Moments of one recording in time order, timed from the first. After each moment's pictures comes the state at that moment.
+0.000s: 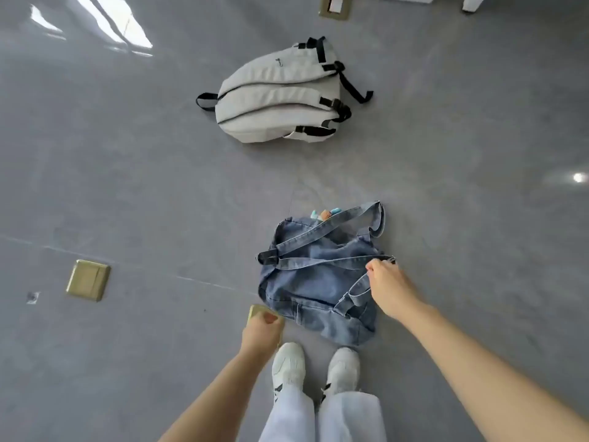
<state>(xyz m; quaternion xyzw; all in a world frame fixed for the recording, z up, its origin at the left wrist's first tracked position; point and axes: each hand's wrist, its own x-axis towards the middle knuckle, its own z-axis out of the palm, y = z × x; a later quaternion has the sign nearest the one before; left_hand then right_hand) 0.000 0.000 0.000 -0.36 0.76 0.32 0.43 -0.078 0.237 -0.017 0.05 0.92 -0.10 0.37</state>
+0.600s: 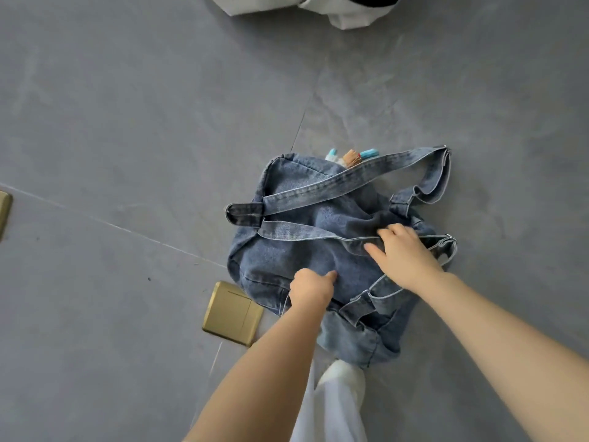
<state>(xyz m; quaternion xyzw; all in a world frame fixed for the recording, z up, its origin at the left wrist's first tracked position) -0.028 0.110 -0.291 -0.51 0.63 0.38 0.45 -0.104 0.259 -0.264 -0.04 0.89 -0.06 0.45</state>
